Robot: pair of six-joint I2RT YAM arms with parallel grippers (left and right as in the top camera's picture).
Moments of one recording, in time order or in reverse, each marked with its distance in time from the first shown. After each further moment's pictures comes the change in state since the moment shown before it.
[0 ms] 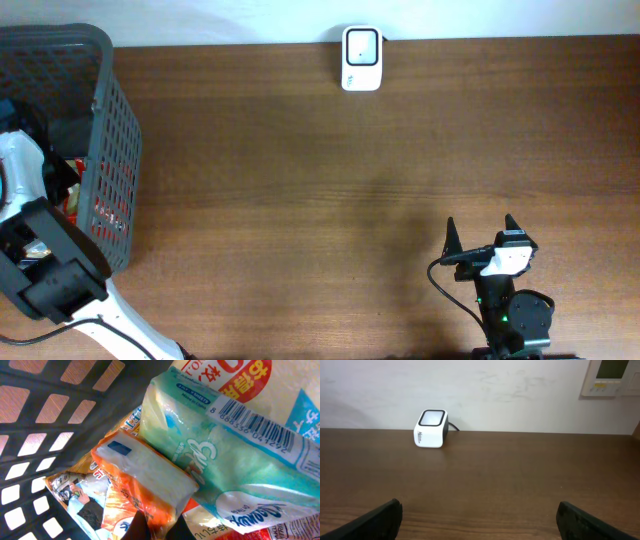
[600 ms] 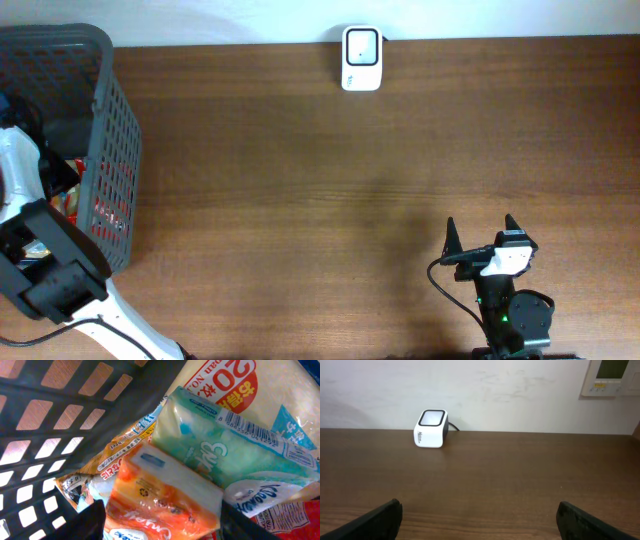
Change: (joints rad) left arm 0.000 0.000 0.048 -0.031 0.001 0.000; right arm 0.000 0.000 0.000 0.000 0.000 -0.001
